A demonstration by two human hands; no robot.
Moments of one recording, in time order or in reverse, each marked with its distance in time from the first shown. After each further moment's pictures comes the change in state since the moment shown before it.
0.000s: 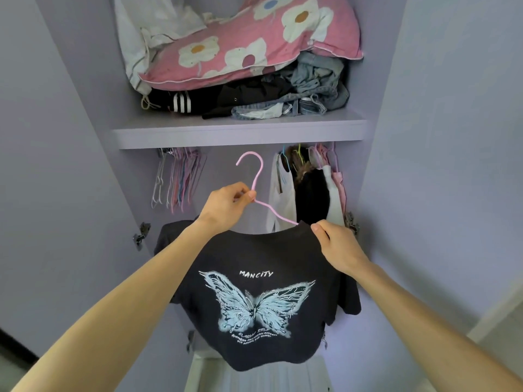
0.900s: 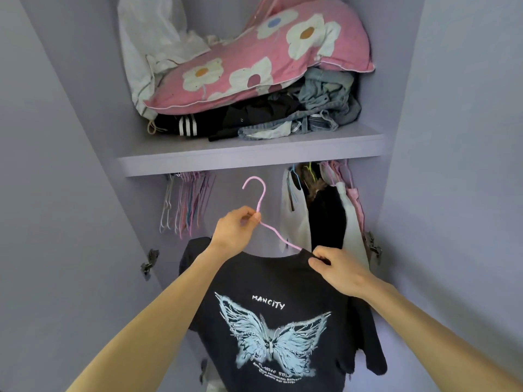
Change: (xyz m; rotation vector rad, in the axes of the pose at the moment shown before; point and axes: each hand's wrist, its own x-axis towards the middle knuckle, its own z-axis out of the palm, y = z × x) left_hand 0.031 -0.019 0.024 -0.047 -0.004 -0.122; right_hand 0.024 -0.003 0.005 0.131 -0.348 0.124
